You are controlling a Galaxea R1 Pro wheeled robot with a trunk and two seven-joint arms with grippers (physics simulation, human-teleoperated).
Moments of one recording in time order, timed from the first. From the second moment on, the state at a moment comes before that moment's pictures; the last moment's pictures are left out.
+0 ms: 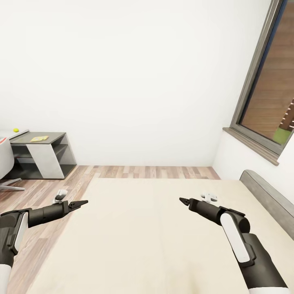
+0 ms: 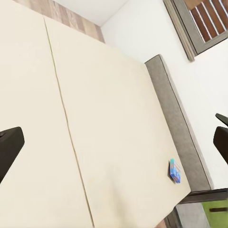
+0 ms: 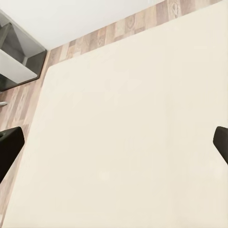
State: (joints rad) left arm -0.56 0.28 0.42 -1.08 -0.02 0.94 -1.20; right arm -0.43 -0.10 -0.01 -1.43 -0.59 0.82 0.03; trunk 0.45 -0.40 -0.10
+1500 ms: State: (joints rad) left arm -0.56 0.28 0.42 -1.08 -0.02 0.94 -1.20; right arm -0.43 -0.10 -0.01 -1.43 -0.59 0.82 0.03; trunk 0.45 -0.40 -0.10
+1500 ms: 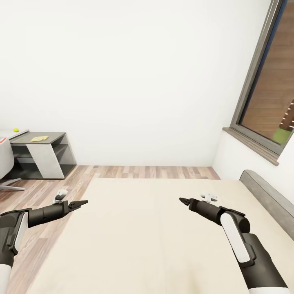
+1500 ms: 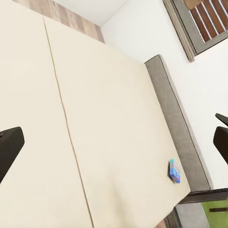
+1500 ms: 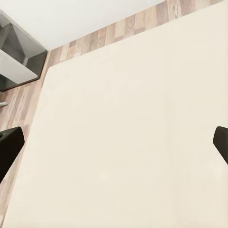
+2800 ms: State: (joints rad) left arm -0.56 0.28 0.42 -1.08 -0.02 0.94 -1.20; right arm -0.43 -0.10 -0.01 -1.43 -0.59 0.82 0.03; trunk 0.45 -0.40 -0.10
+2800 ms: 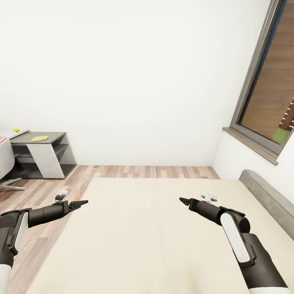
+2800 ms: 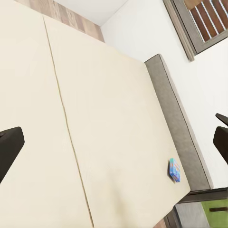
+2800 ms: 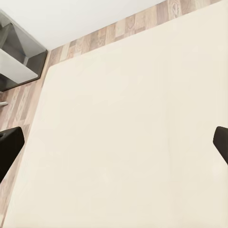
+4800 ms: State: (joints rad) left arm -0.55 0.28 0.42 -1.08 -0.02 0.94 -1.20; right arm -0.43 -0.10 -0.01 -1.43 -0.59 0.82 0.03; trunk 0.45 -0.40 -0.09
